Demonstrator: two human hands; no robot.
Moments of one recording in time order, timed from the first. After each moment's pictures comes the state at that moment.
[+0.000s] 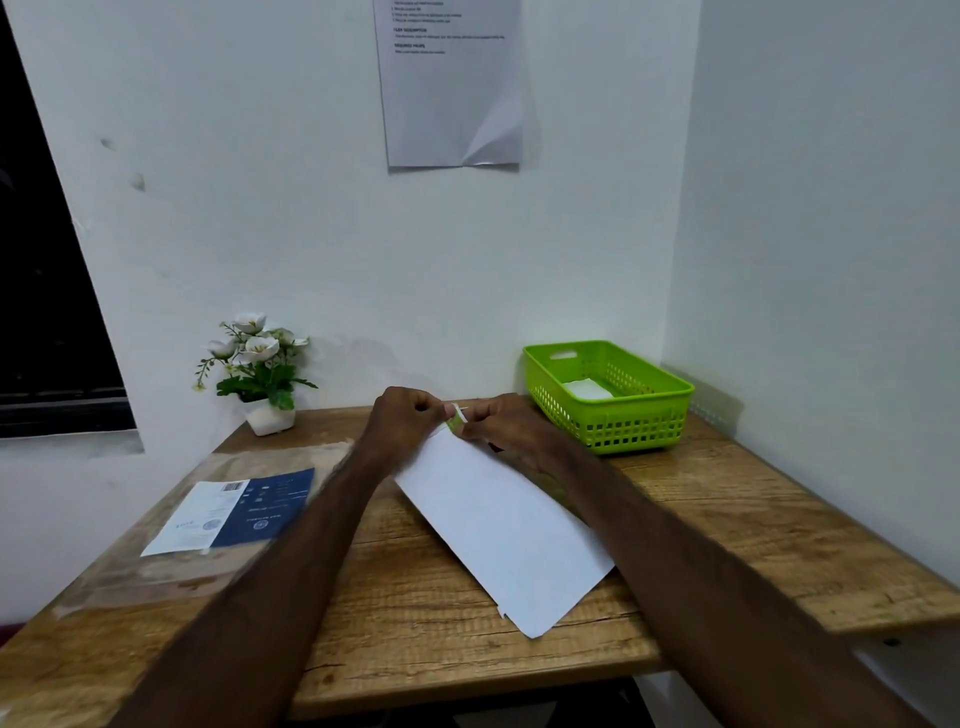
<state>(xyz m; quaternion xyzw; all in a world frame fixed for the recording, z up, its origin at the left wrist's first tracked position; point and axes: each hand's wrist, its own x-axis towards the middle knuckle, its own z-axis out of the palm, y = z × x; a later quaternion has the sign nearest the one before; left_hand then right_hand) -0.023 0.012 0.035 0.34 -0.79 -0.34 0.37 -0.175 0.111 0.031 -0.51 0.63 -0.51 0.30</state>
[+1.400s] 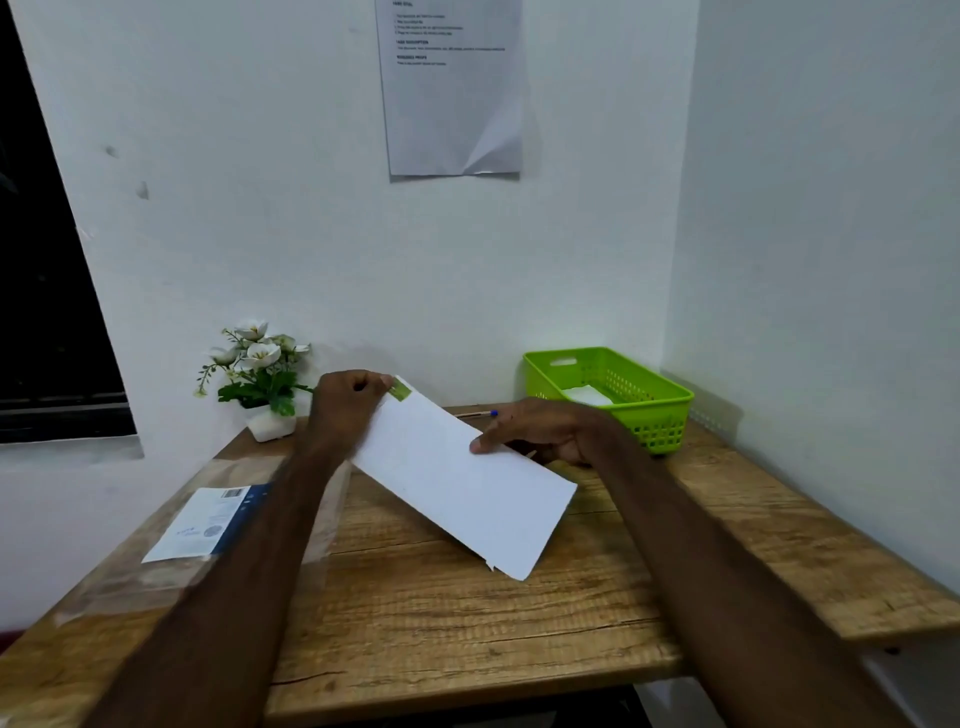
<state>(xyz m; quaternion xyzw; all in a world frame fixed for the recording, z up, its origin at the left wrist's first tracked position) 0.016 -0.017 0.057 0.36 -0.71 -0.34 0.50 -0.202 0.134 0.059 -0.51 0.69 -0.35 0.37</state>
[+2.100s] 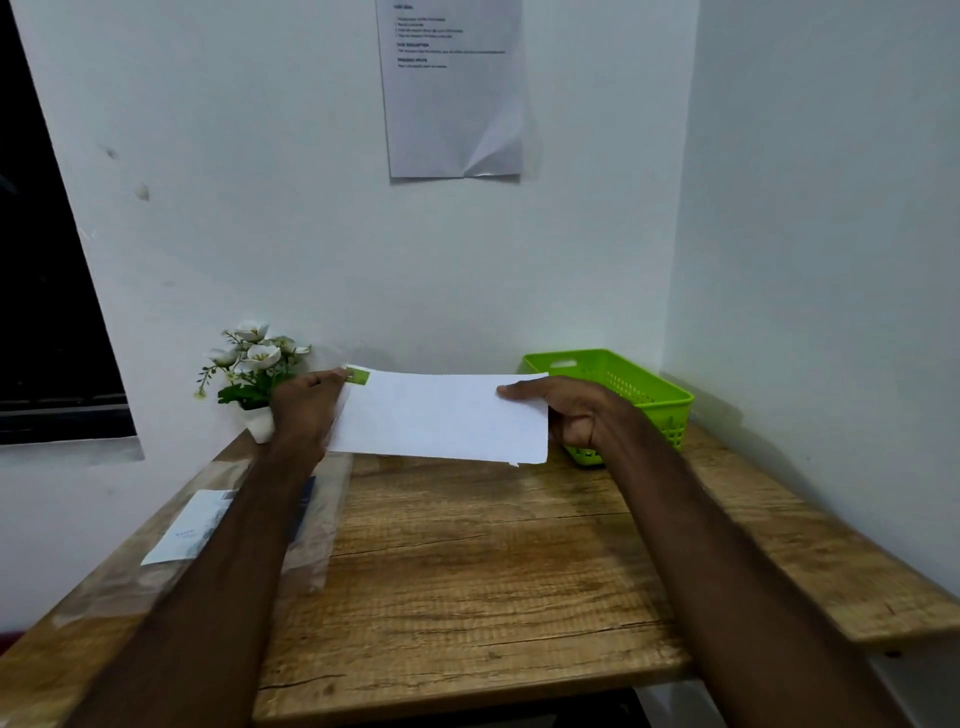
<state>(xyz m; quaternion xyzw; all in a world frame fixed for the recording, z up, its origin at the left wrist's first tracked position) 0.031 -0.041 0.060 0.40 -0.53 -0.46 0.59 -0.209 0.147 0.081 -0.35 0.56 -0.58 0.47</state>
